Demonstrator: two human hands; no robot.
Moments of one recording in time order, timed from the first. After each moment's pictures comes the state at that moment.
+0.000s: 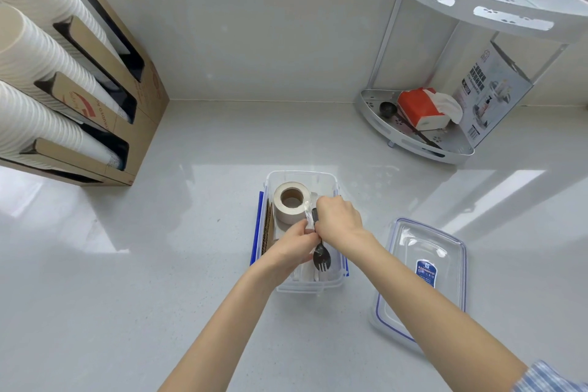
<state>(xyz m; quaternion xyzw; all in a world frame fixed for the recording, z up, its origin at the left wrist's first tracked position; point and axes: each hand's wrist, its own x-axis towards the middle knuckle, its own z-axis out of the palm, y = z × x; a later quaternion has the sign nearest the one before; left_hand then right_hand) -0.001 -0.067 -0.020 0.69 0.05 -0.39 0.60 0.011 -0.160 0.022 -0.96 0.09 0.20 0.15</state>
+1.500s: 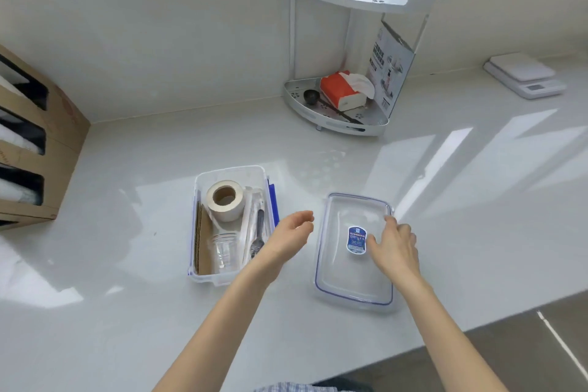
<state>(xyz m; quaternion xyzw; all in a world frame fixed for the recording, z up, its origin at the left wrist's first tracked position) -0.043 -0.149 0.001 0.75 -0.03 -0.36 0.54 -0.111 -0.309 -0.033 -0.89 0.38 0.06 0.25</state>
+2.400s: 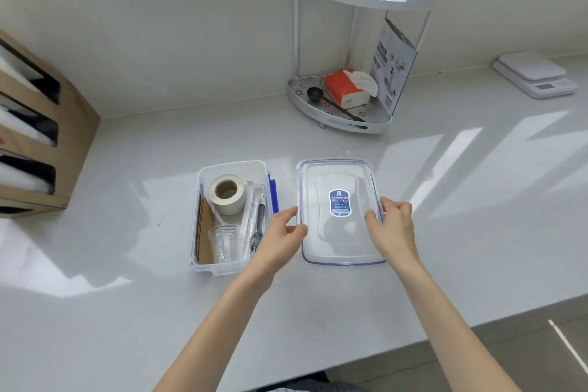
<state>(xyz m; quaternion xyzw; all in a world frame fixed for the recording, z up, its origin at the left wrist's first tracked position) -0.067 -0.143 0.007 0.79 -0.01 -0.29 0.54 -0.106 -0.315 -0.014 -0.86 0.33 -0.07 0.39</state>
